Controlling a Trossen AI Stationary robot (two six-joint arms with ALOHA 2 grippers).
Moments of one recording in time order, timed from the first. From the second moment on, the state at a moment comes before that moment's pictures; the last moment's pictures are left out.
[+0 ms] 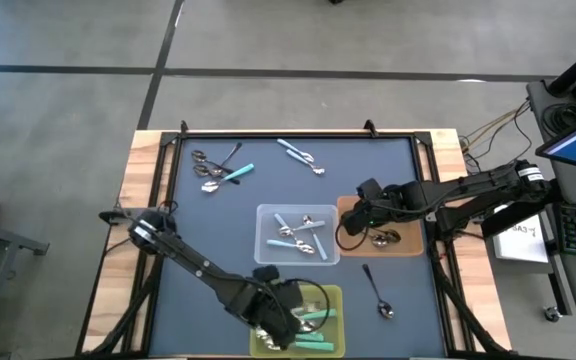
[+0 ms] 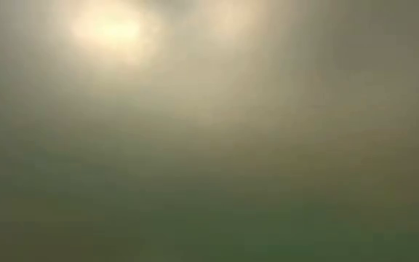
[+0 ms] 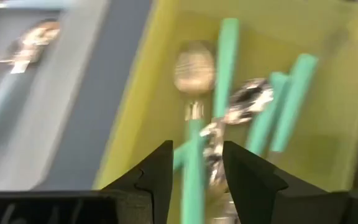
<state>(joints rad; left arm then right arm) -0.58 2.13 1.92 -1.01 -0.29 -0.85 0.14 1.27 1.00 -0.90 0.34 1.12</state>
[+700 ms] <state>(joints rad) -0.22 1.62 1.25 -0.83 -0.19 -0.62 0.14 1.27 1.00 -0.90 0.34 1.12</state>
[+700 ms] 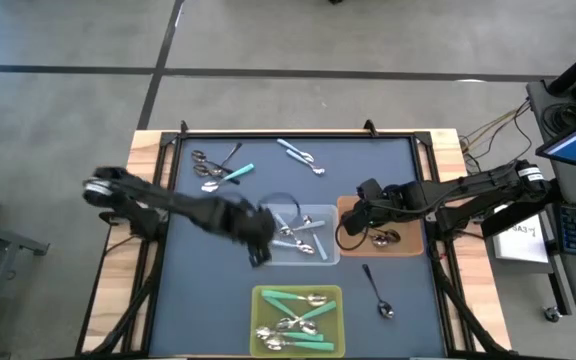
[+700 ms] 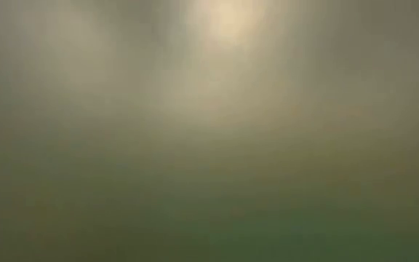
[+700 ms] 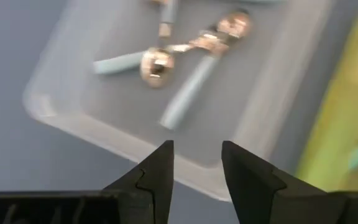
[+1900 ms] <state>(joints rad) 0.69 1.53 0.86 -0.61 -0.11 -0.11 0.14 1.27 1.00 -0.88 0.34 1.12</state>
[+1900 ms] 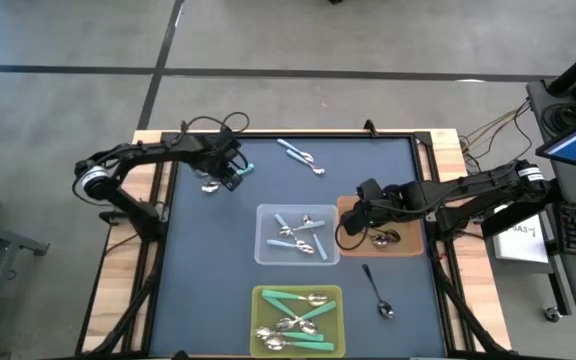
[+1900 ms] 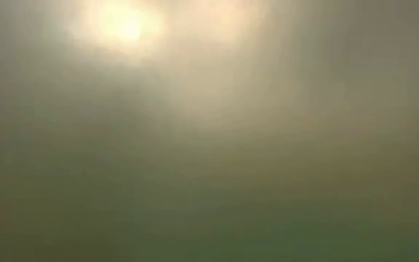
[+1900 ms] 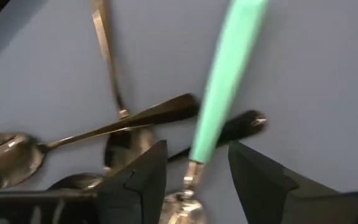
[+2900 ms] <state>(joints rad) 0.77 1.63 0.98 -0.60 -0.23 -0.06 0.14 1.27 1.00 -0.87 0.34 1.12</state>
